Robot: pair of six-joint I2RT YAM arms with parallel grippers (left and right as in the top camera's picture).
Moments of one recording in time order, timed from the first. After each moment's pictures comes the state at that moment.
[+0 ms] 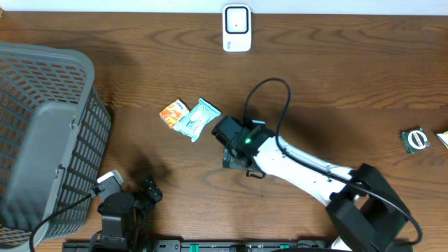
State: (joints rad) left arm -0.14 0.03 0.24 -0.94 -0.20 -0.65; right arm 0.84 1.77 1.11 -0.80 0.17 0.96
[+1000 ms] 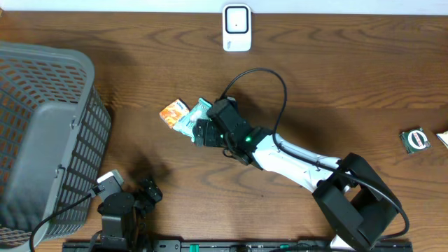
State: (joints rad) left arm -0.14 0.03 0.24 -0.94 -0.20 -0.65; right arm 0.80 1.84 1.07 -0.09 -0.05 0.88
